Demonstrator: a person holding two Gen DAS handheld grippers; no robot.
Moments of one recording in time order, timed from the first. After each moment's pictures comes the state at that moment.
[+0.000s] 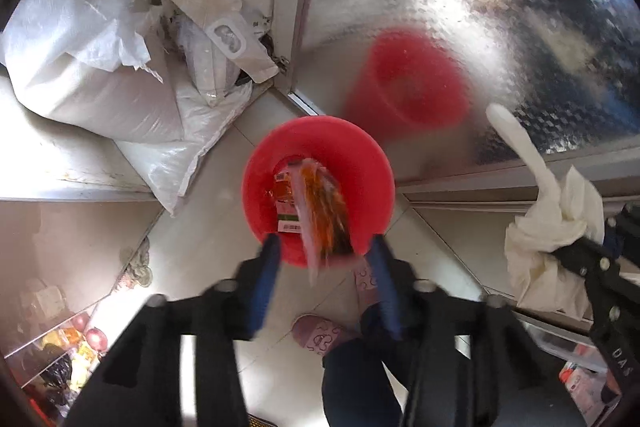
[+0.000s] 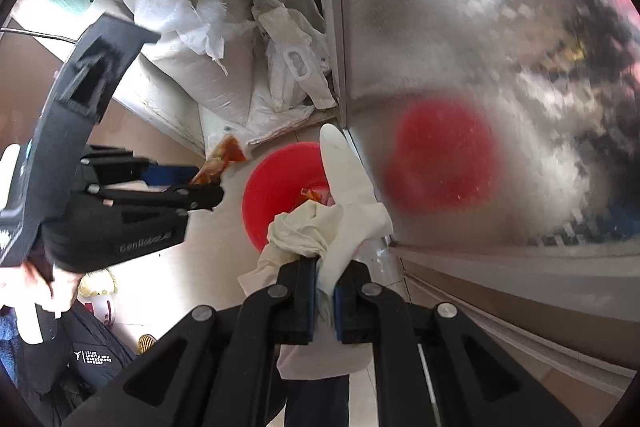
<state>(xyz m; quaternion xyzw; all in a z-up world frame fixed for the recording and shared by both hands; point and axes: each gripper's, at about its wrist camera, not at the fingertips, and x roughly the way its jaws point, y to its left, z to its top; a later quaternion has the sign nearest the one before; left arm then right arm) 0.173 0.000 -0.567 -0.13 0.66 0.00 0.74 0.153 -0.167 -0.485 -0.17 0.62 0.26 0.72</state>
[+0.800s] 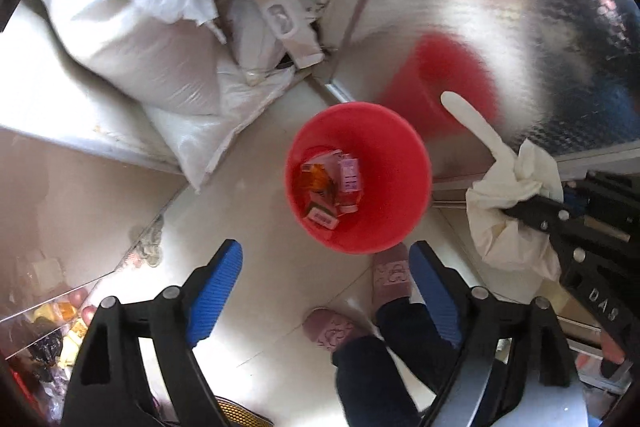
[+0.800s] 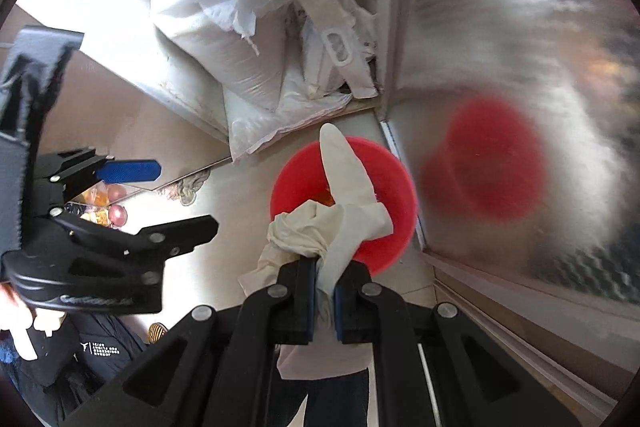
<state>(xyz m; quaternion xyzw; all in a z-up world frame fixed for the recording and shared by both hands) 0.132 0.043 -0.582 -0.15 0.66 0.05 0.74 0.152 -0.131 -0.520 -0.18 0.63 0.31 0.69</state>
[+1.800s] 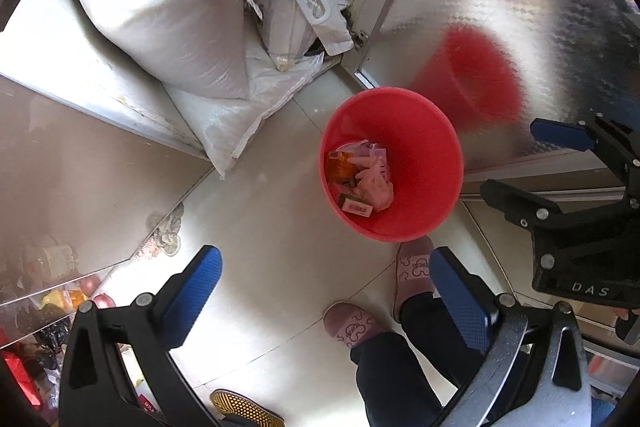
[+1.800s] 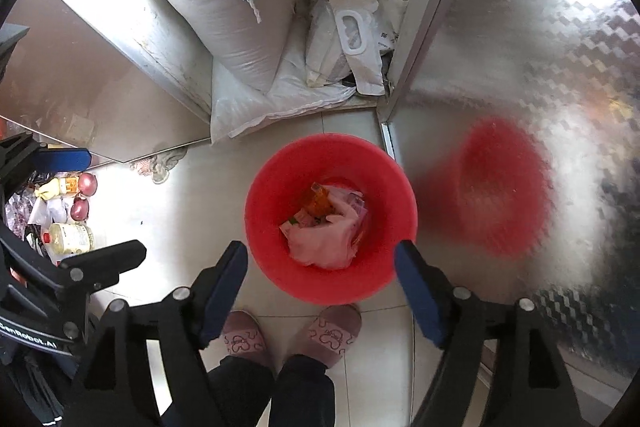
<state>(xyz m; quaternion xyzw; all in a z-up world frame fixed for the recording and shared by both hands) 0.113 0.055 -0.587 -0.14 0.66 0.08 0.73 0.151 -0.111 -0.550 -0.26 0.61 0.31 0.68</state>
